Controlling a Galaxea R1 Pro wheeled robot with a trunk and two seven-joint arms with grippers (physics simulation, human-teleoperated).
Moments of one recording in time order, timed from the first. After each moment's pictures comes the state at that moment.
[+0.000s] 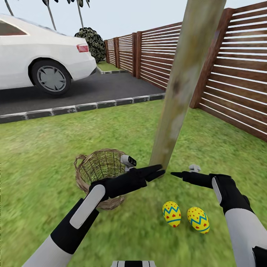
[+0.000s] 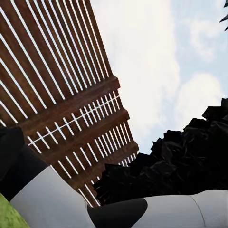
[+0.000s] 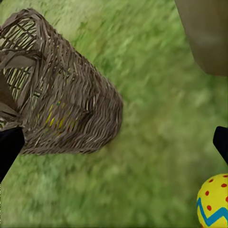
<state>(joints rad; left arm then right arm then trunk) -0.59 -0.01 -0.53 -1.44 1.36 0.73 -0.59 -0.80 -0.17 -0.32 -0.80 0.10 0.71 0.90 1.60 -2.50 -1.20</state>
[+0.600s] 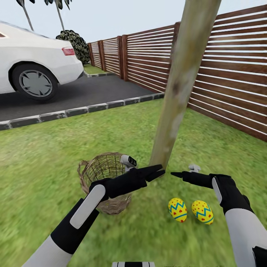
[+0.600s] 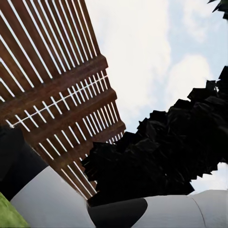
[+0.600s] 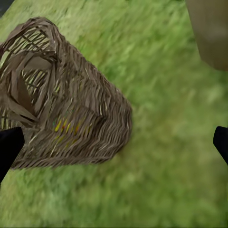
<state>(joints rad) -0.59 -0.01 -0.53 -1.44 1.36 0.73 -0.58 -0.80 -0.17 -0.32 -0.80 0.10 0.72 0.91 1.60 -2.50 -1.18</state>
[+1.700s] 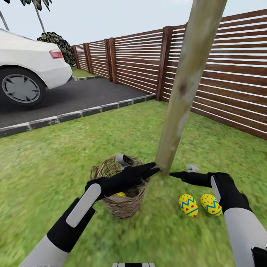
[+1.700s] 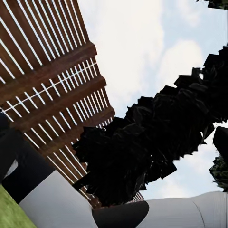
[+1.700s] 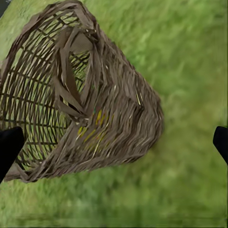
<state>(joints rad) -0.59 0.02 -0.50 -1.44 1.36 0.73 -0.61 -0.80 -0.17 -0.29 -0.83 0.10 0.82 0.91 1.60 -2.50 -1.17</state>
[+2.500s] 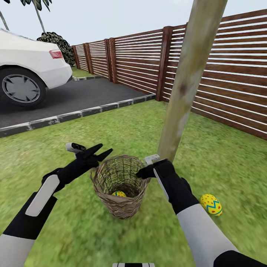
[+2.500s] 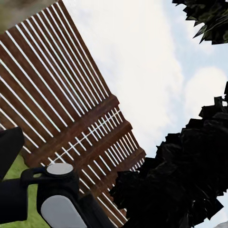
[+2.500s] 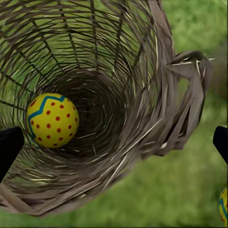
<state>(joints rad) -0.59 0.25 -0.18 -1.44 1.36 0.75 -0.76 -0.81 0.16 0.26 -1.10 0.16 1.01 0.21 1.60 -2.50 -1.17</state>
